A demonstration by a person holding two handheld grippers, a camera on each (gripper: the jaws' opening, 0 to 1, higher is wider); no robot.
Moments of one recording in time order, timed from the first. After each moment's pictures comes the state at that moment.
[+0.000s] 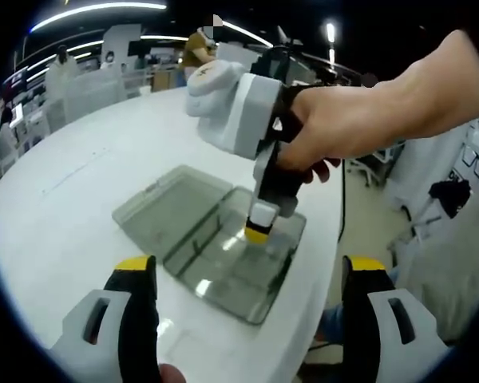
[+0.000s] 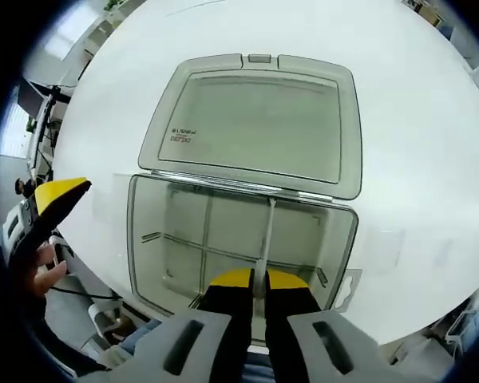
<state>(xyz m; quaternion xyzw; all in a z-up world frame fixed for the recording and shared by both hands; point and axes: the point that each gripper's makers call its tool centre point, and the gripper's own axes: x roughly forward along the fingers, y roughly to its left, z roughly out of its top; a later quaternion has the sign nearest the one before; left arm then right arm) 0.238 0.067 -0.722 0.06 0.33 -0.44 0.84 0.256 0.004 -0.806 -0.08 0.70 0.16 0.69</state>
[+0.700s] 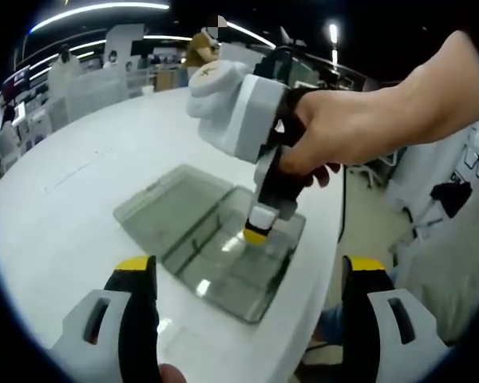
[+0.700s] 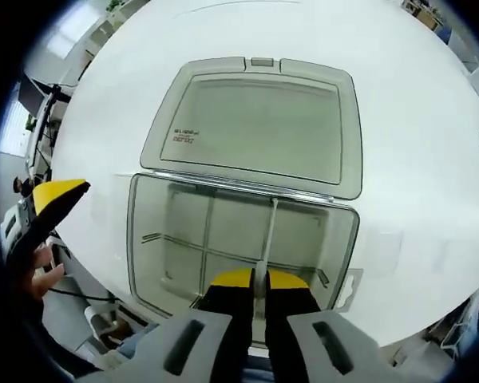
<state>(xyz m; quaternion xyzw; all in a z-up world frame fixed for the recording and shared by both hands) 0.235 0.066 -0.721 0.06 0.33 -0.43 0.84 0.254 0.004 -0.804 -0.08 0.69 0.16 0.70</state>
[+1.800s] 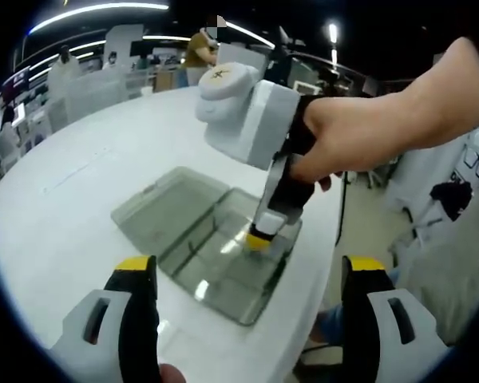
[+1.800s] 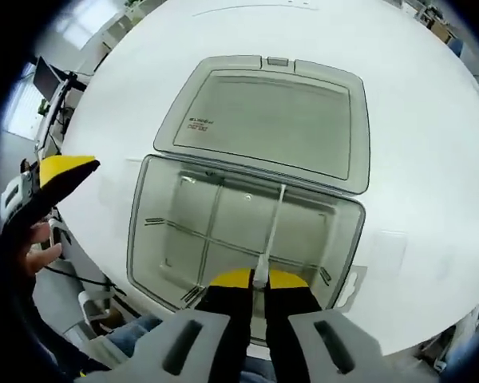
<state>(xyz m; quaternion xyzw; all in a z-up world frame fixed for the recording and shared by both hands) 0.233 0.063 -0.718 0.06 0.33 -0.43 0.84 0.251 0.003 -0.809 -0.11 0.67 0.21 0.70</state>
